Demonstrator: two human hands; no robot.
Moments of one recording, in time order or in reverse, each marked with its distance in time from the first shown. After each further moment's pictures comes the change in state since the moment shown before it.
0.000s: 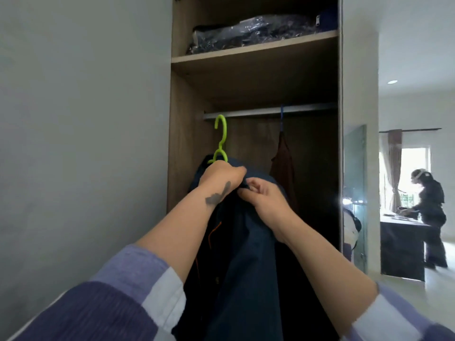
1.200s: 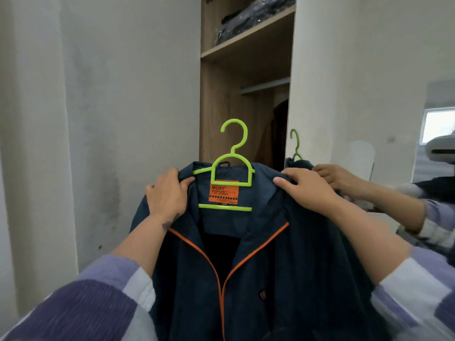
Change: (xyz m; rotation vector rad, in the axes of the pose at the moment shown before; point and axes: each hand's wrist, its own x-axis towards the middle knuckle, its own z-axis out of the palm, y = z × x) left_hand -0.227 -0.009 0.058 0.802 0.694 -0.135; right_hand -0.096 0.020 -0.240 -0.639 -0.374 -0.271
